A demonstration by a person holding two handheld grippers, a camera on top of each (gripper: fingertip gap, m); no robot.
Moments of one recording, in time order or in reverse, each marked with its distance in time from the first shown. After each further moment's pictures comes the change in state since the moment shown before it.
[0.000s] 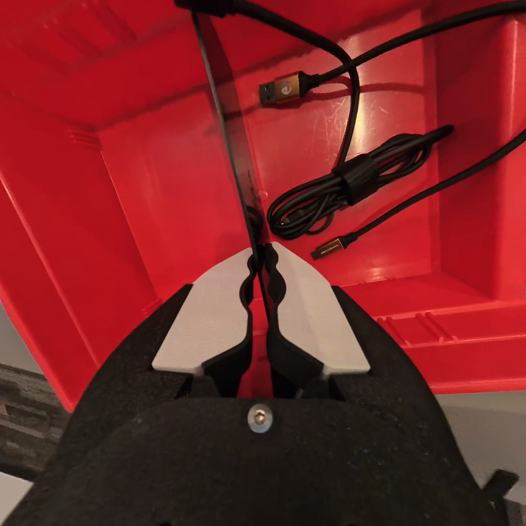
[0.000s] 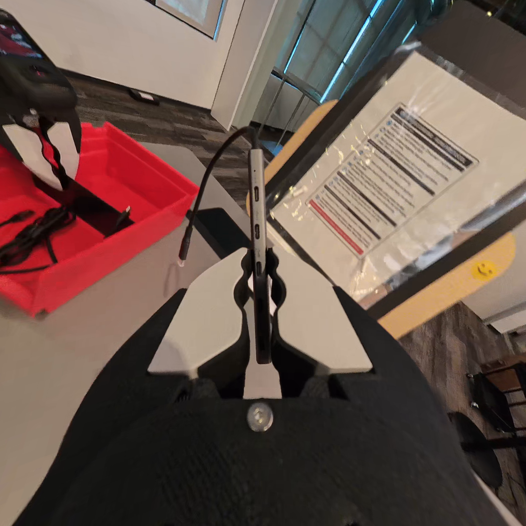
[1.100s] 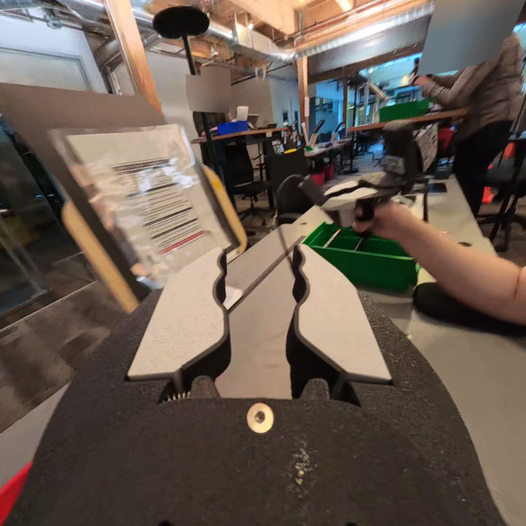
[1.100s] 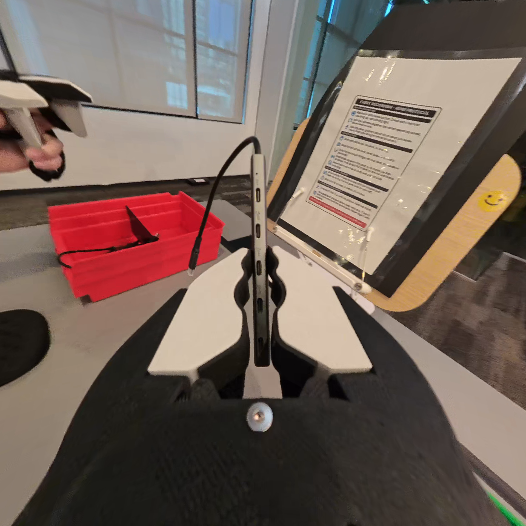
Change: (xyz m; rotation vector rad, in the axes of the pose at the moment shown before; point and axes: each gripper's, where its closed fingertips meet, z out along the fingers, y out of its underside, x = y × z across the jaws) left arm 0.043 -0.196 -0.223 1.297 -0.339 -0.256; right arm 0.036 0.025 -0.071 0.201 -0.126 0.316
